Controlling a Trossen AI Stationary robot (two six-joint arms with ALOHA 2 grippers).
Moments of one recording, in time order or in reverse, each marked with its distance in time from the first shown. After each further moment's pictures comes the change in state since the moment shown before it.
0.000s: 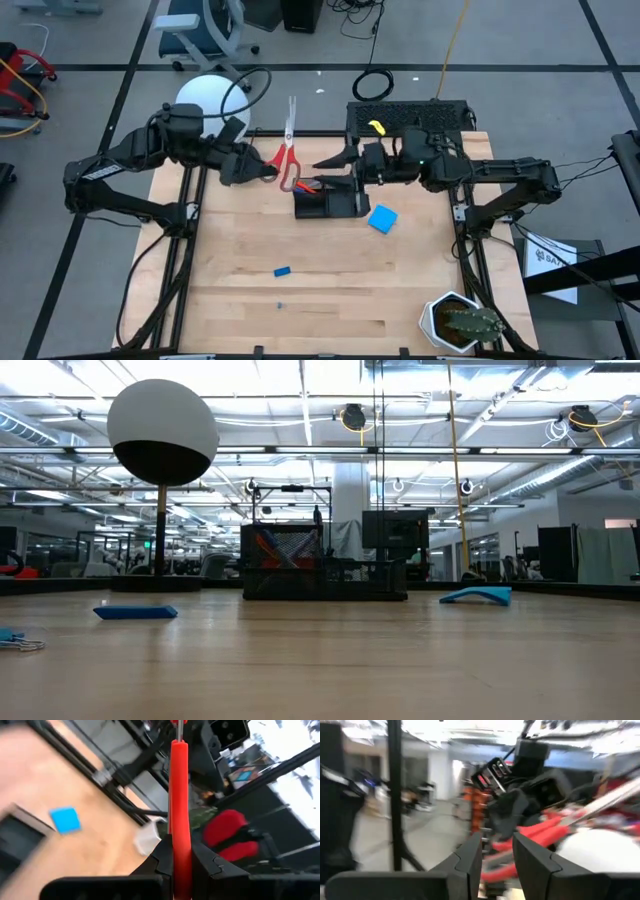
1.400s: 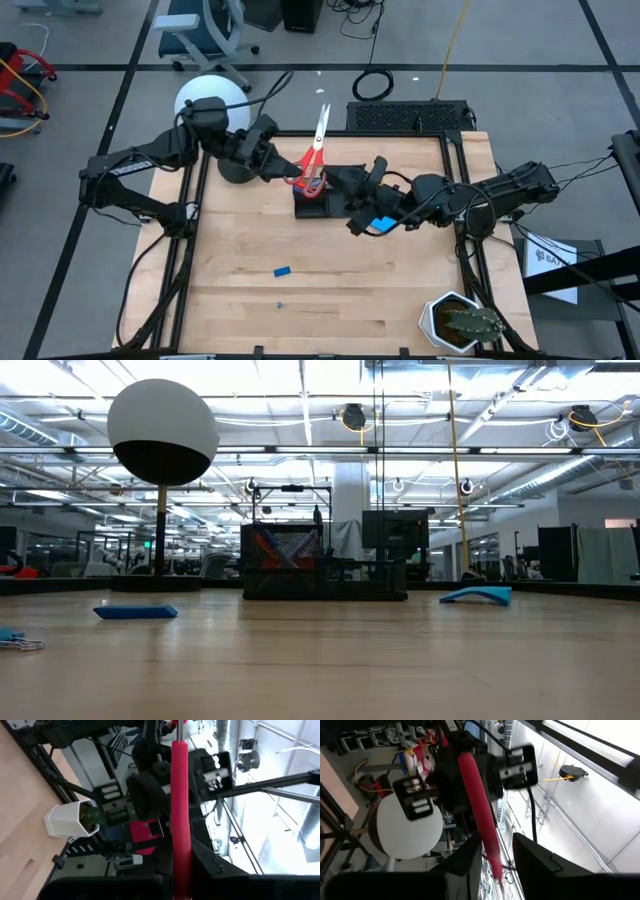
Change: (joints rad) left arm 0.021 0.164 0.001 0.384 0.231 -0.531; right arm 0.294 0.041 0.000 0.147 0.767 -1.579
